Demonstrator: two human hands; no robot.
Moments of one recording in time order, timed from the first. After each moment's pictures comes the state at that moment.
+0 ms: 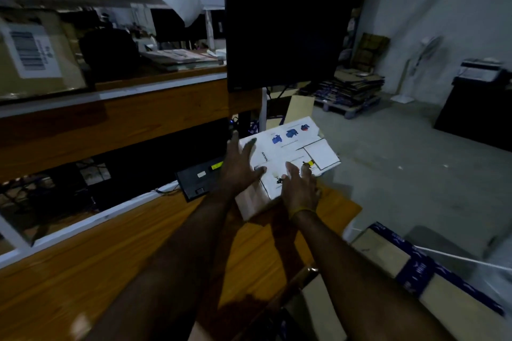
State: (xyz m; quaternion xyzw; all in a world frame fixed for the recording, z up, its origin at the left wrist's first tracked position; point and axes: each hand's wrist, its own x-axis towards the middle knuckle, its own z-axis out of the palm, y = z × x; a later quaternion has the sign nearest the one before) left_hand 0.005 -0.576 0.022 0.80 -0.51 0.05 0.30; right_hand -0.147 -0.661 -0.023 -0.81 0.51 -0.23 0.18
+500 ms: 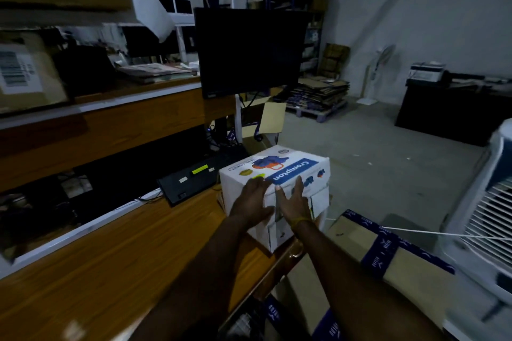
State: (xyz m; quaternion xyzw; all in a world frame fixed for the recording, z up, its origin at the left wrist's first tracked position) left_hand -0.104 -0.547 -0.026 0.76 -0.60 -0.05 0.23; right_hand -0.230 -0.615 -0.033 -0.68 0.52 -0.27 0.44
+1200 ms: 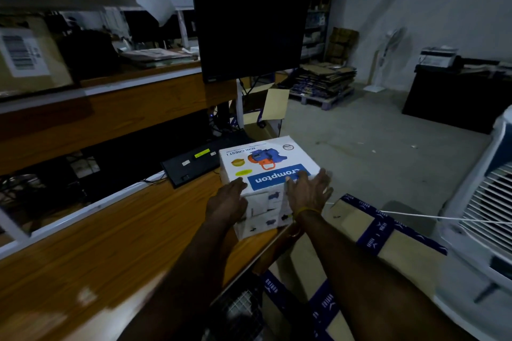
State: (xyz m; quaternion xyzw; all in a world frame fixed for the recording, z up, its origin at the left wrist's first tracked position) left_hand -0.108 -0.477 -0.039 0.85 -0.49 -0.04 0.19; right_hand -0.269 -0.607 -0.037 -0.75 0.60 -0.25 0.13
